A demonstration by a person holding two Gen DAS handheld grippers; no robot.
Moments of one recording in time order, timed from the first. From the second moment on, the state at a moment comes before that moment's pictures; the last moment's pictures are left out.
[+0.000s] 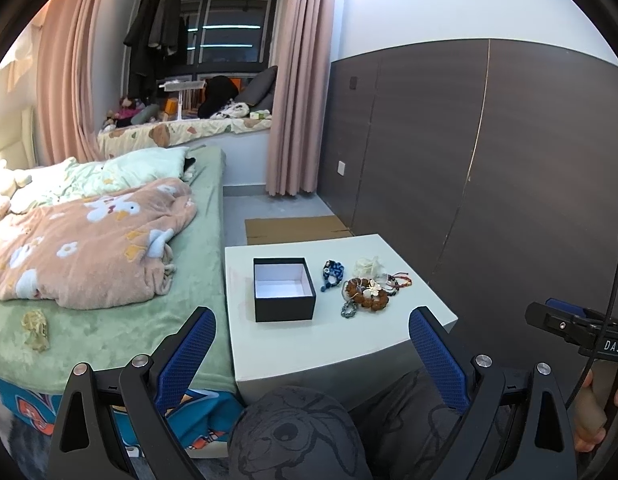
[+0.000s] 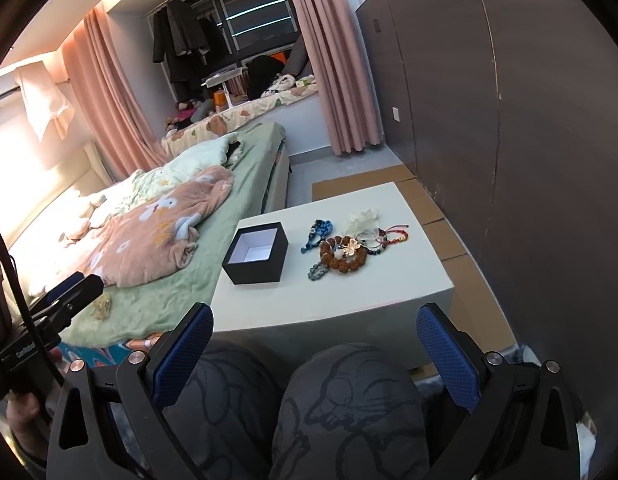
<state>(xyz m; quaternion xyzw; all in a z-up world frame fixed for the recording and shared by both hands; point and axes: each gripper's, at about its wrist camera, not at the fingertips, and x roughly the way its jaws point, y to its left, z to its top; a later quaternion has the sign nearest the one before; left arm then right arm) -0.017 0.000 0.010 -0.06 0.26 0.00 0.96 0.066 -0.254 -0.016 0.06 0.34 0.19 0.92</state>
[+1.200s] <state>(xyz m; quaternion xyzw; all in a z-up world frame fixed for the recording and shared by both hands) -0.016 -0.001 0.010 -0.06 0.26 -0.01 0.96 0.067 -0.258 -0.013 0.06 0.33 0.19 0.92</state>
